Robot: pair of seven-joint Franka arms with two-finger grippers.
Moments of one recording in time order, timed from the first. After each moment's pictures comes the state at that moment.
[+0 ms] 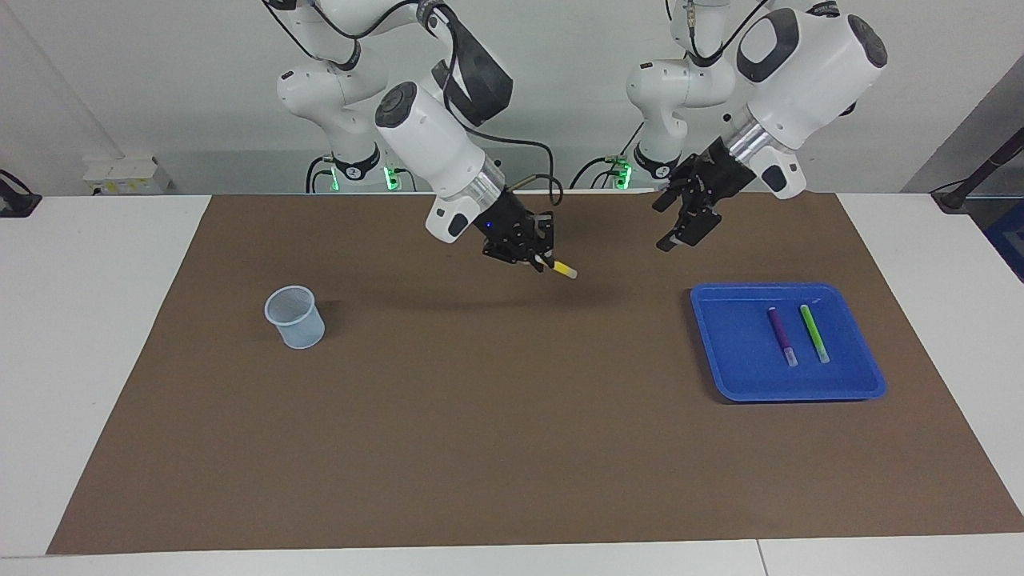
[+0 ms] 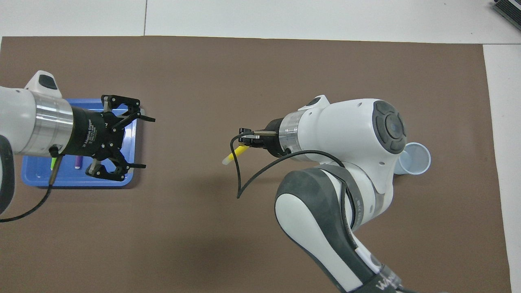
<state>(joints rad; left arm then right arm) 0.01 -0.10 -0.16 -1.85 -0.51 1.78 -1.30 0.49 0.16 0.01 -1.79 0.53 2.21 0.25</state>
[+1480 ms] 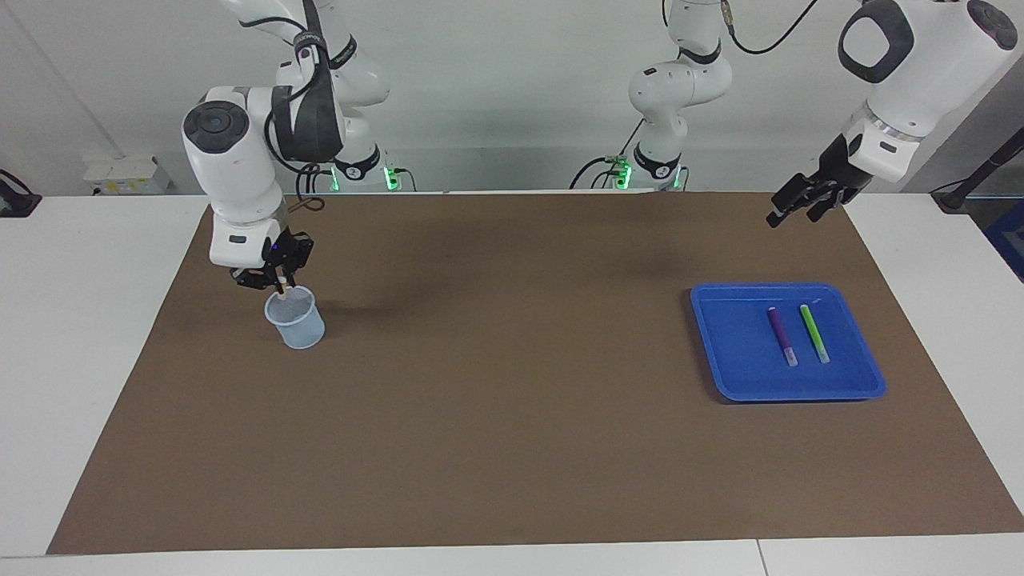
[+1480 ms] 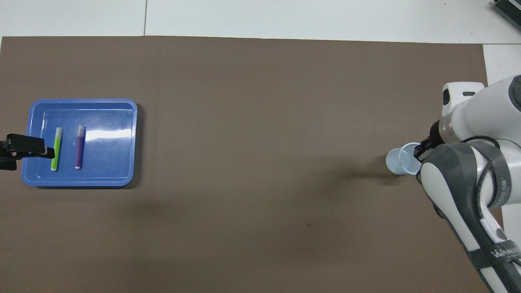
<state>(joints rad) 0.25 -0.14 -0.10 -1.87 -0.18 1.69 0.00 0.04 0.02 0.01 -1.94 -0.15 1.92 -0.63</state>
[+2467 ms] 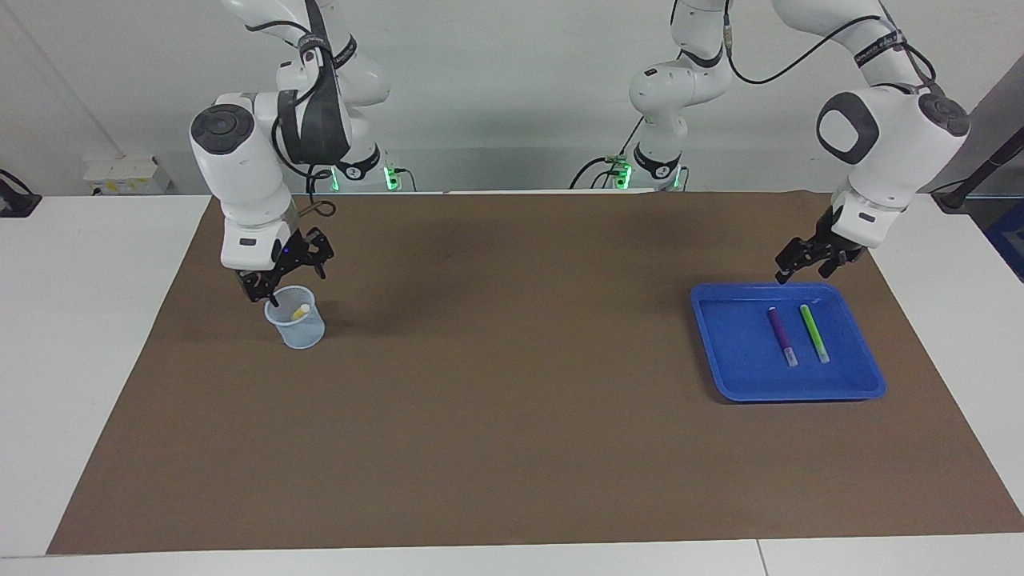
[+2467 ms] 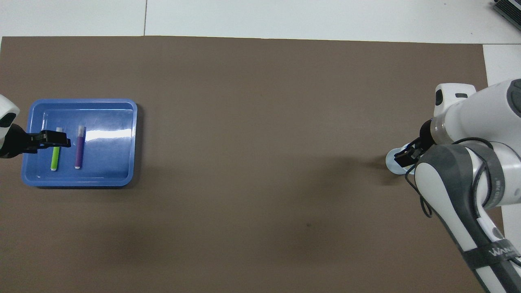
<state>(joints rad) 0.25 0.01 -0.11 -2.04 -0.09 2.10 0.08 0.04 0.02 0.02 -1.97 -0.04 1.97 -0.63</state>
